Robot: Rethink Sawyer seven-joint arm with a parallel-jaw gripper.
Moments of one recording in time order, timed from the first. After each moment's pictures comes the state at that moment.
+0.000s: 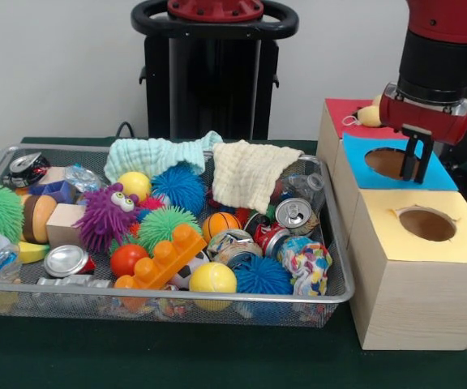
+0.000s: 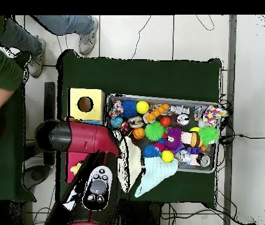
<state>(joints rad) 0.23 -0.56 -0.20 1.59 0.31 0.54 2.23</state>
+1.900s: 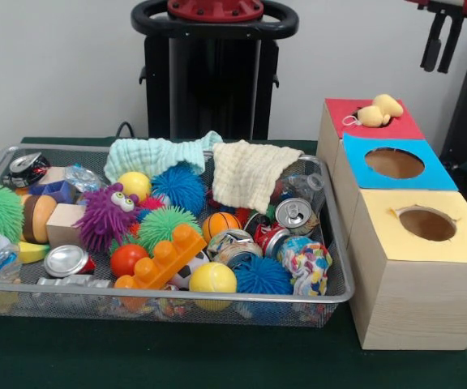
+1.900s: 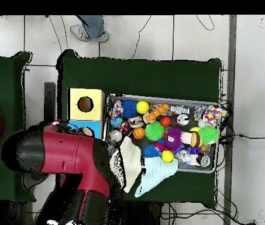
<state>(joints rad) 0.38 -0.75 -0.42 1.57 0.30 0.76 2.23</state>
